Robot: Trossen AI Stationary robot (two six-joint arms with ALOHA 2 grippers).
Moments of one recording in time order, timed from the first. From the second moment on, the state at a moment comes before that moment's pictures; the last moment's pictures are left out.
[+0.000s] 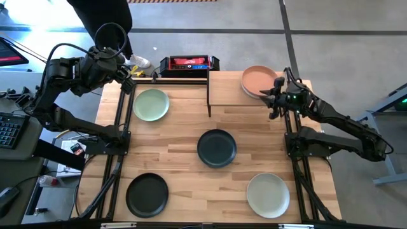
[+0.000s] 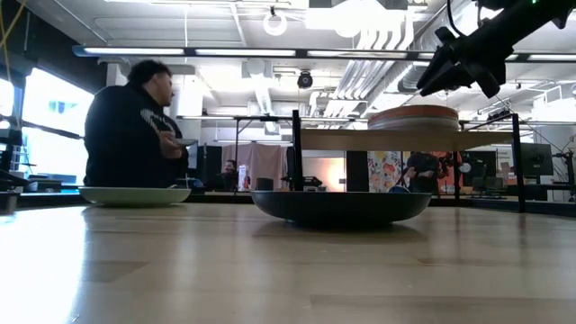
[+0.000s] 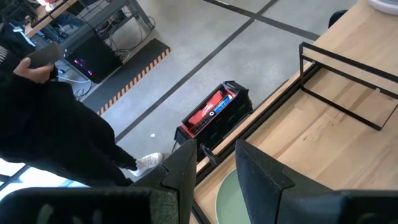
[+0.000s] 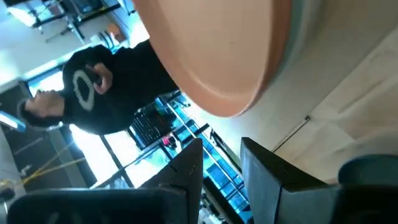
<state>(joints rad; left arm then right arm) 0.29 1.17 1.92 -1.54 -0.74 -0.14 -0.58 0.67 0.65 -0.42 0.10 2.10</state>
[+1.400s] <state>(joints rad) 0.29 1.19 1.92 -1.54 -0.74 -0.13 -0.51 0.92 0.65 -0.20 0.13 1.57</state>
